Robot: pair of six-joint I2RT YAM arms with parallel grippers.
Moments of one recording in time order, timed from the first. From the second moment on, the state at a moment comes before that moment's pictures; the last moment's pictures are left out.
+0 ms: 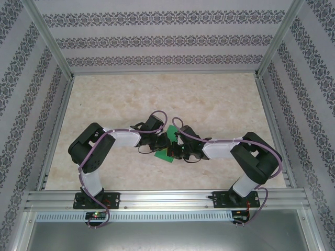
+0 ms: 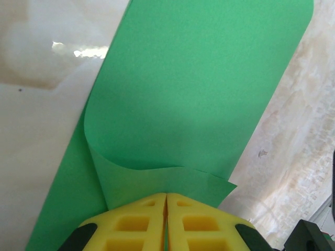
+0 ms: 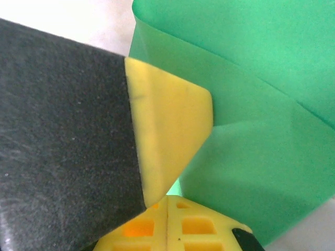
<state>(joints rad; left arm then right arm) -0.70 1.84 0.93 -0.09 0.42 -0.99 0.76 1.63 0.63 0.09 -0.40 0.90</state>
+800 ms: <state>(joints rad) -0.70 1.83 0.91 -0.08 0.42 -0.99 0.78 1.55 0.60 0.06 -0.42 0.93</state>
